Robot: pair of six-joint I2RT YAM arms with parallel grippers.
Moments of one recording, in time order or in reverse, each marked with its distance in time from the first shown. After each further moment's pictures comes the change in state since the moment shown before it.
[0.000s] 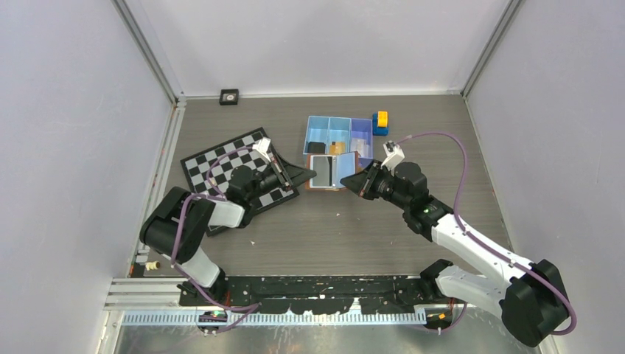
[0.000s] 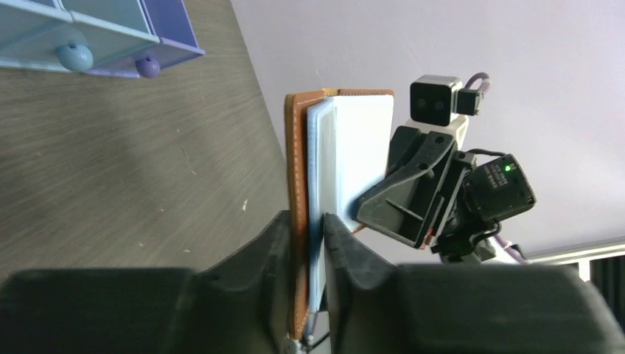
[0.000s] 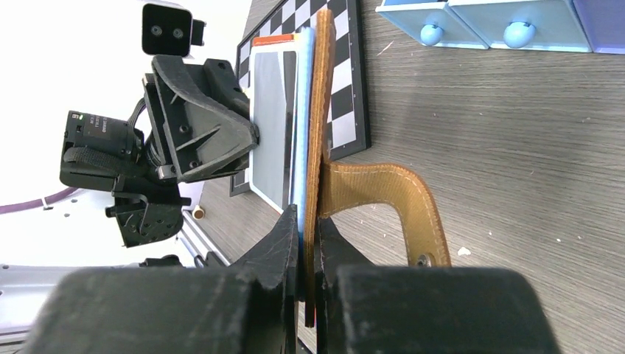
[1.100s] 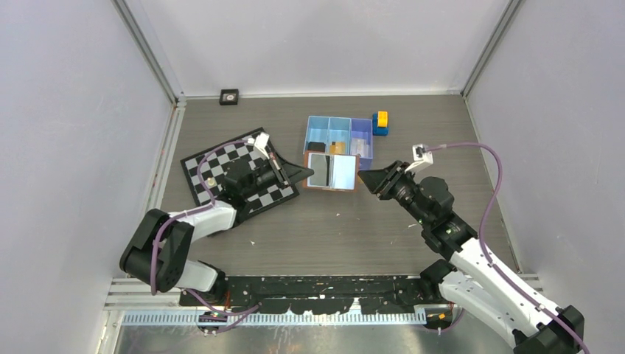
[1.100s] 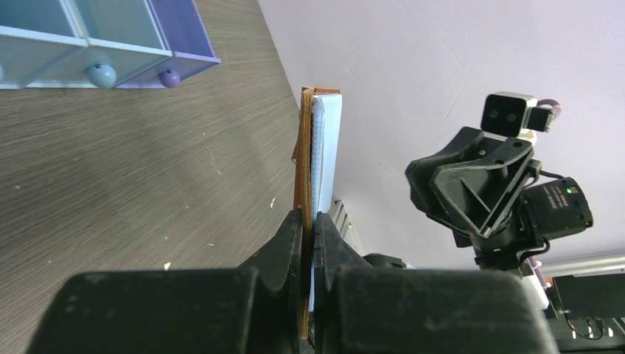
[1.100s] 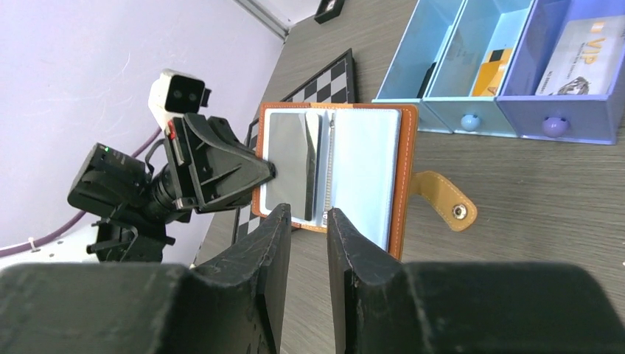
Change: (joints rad) left arm -0.005 -0.225 0.033 -0.368 -0.033 0.197; right arm 0.003 -0.315 -0.040 -0.071 0.206 -0.051
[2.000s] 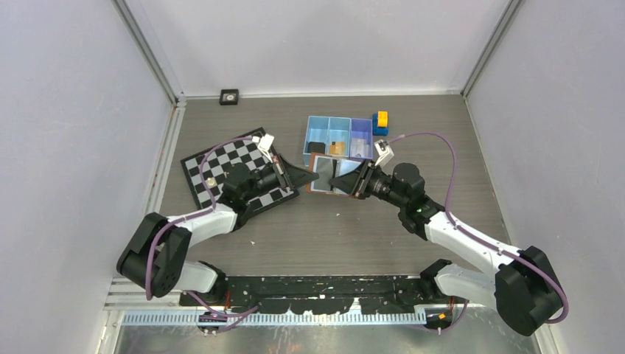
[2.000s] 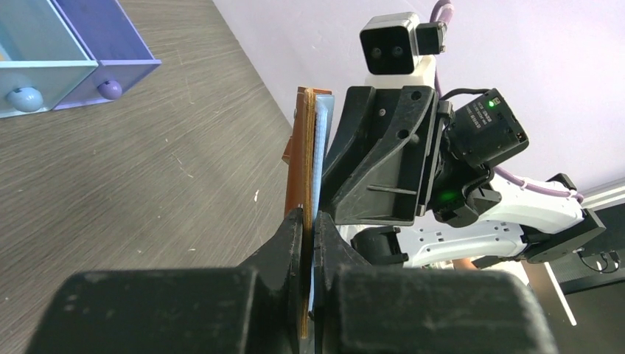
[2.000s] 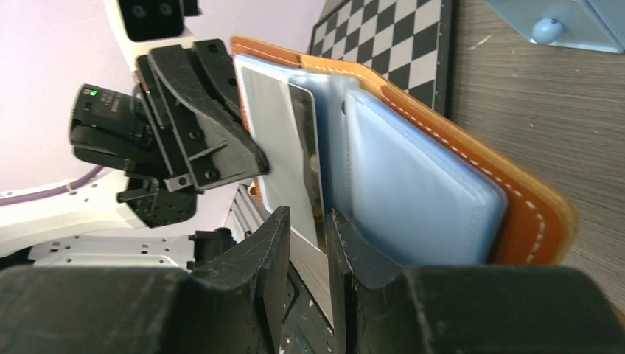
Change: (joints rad) left arm -0.051 -0.039 -0.004 0.083 0.060 0.069; right arm -0.001 0.400 -0.002 0.322 -0.374 0.121
